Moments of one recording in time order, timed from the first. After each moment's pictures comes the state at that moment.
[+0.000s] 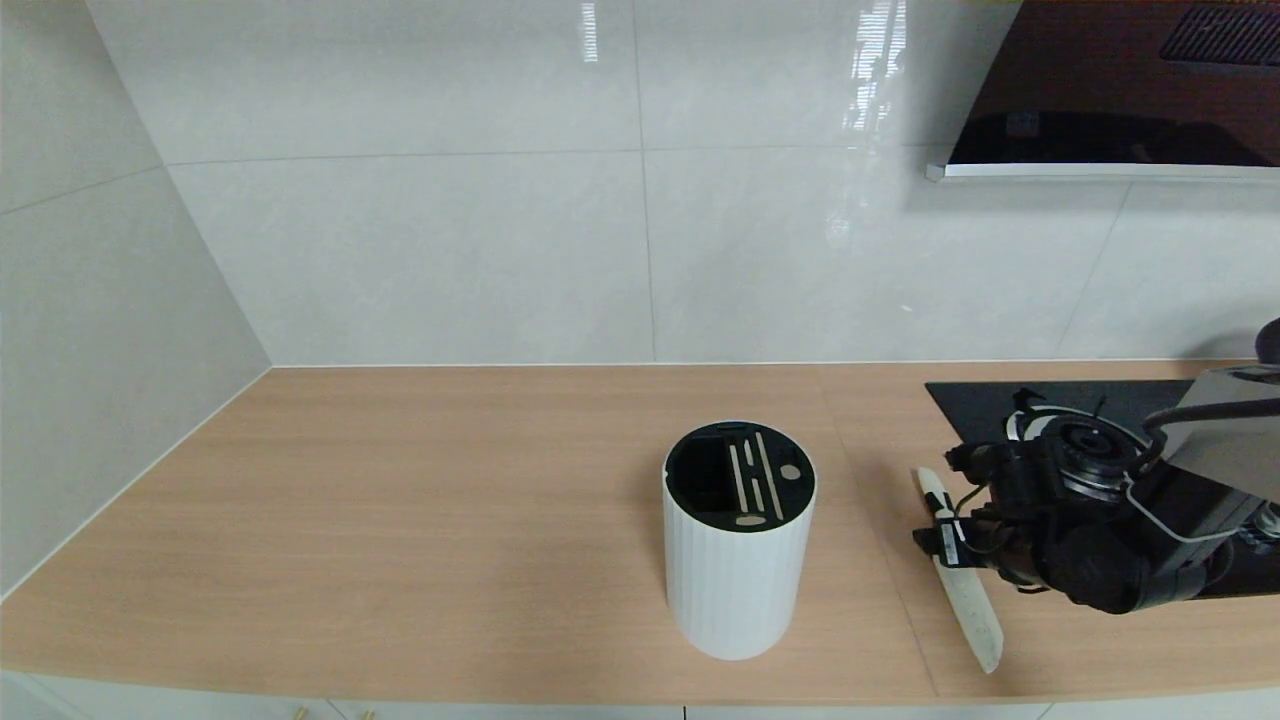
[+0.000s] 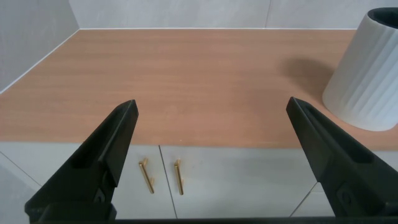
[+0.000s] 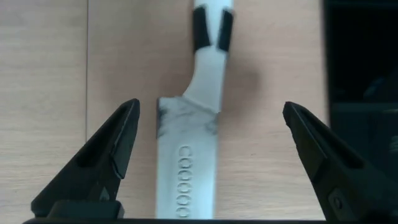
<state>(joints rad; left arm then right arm) 0.00 0.00 0.00 0.00 0.02 0.00 0.17 2.22 -0.78 -0.71 -0.23 0.07</state>
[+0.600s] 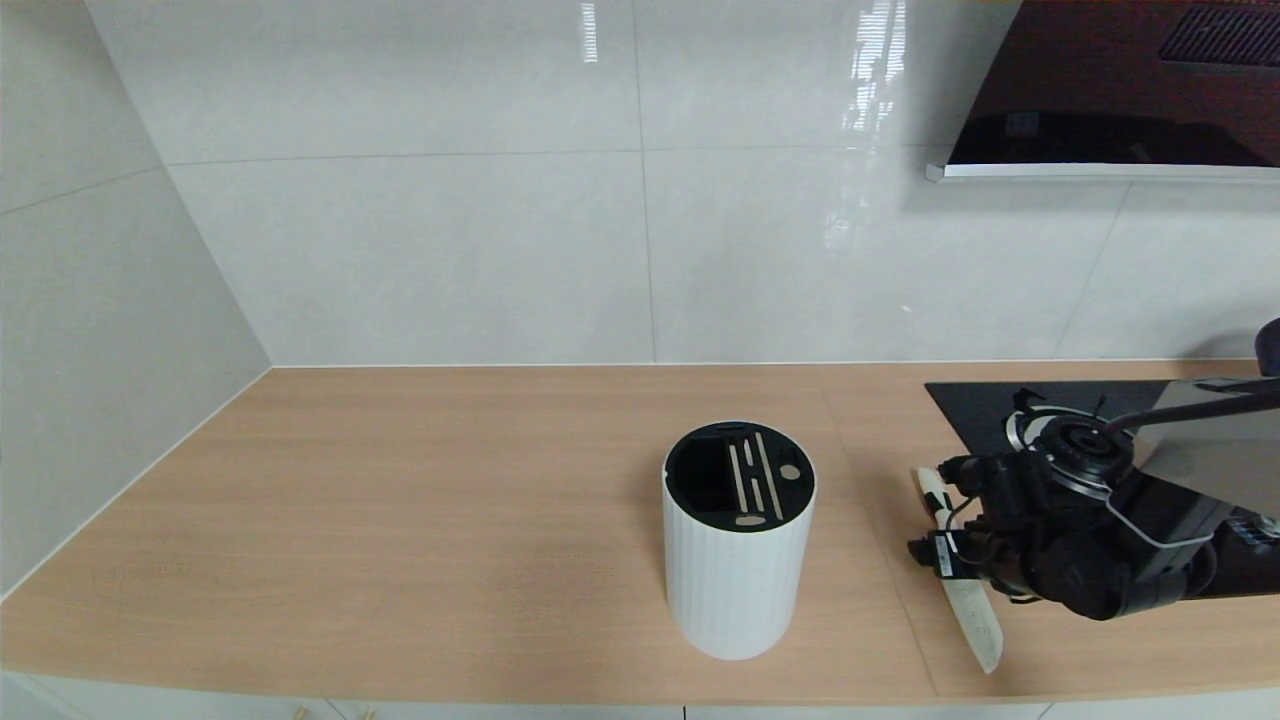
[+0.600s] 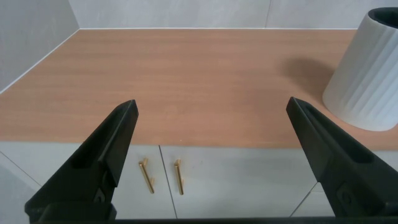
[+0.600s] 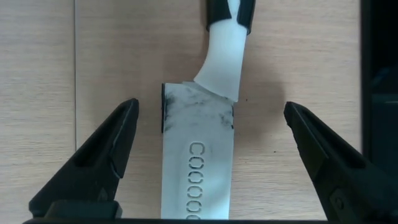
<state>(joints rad) 0.00 0.00 0.00 0.00 0.02 0.00 0.17 2.28 -0.79 -0.71 -0.23 0.07</state>
